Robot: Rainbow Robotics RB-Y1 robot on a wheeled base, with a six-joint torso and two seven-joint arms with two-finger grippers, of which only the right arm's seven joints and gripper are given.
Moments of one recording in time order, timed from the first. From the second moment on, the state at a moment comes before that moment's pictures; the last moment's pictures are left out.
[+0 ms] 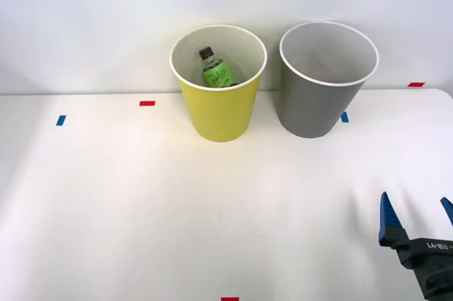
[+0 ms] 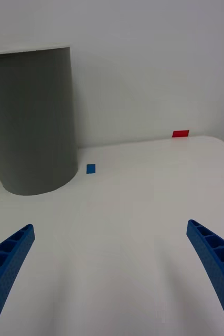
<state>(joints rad) 0.69 -0.04 -0.15 -2.01 0.78 -0.34 0.56</state>
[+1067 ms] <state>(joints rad) 0.69 0.02 -0.25 -1.78 0.56 -0.63 0.94</state>
